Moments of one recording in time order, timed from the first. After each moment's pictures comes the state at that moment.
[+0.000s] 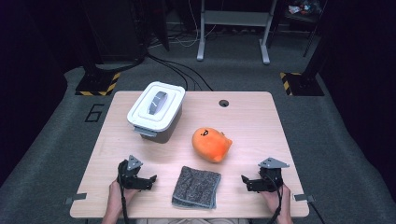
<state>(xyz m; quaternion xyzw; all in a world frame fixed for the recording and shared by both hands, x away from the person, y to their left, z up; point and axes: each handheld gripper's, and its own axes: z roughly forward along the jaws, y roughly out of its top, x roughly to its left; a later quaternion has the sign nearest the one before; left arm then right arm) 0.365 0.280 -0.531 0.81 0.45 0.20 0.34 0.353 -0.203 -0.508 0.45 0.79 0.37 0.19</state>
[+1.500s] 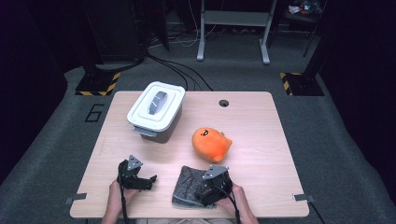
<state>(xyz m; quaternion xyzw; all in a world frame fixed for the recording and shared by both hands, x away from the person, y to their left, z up) 0.365 0.279 -0.531 0.81 0.45 0.20 0.34 0.346 -0.053 -0.519 0.27 0.89 0.35 0.11</state>
